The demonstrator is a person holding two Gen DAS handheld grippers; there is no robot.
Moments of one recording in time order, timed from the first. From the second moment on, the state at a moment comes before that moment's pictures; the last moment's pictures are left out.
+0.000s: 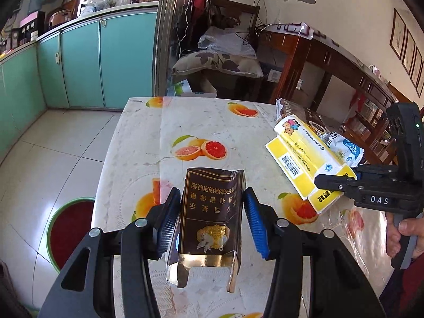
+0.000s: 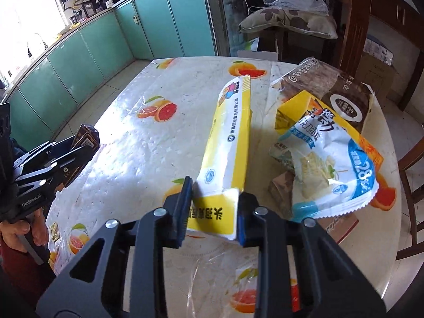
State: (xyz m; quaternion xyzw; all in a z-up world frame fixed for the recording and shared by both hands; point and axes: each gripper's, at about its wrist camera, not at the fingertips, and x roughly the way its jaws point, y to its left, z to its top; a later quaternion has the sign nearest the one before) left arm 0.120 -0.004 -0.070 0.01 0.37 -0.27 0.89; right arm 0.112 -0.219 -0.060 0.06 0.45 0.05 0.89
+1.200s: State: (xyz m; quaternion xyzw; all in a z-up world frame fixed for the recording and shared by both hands) left arm 0.137 0.088 -0.080 -0.06 0.37 -0.22 0.90; right arm 0.105 -0.114 -0.027 0.06 0.38 0.11 0.92
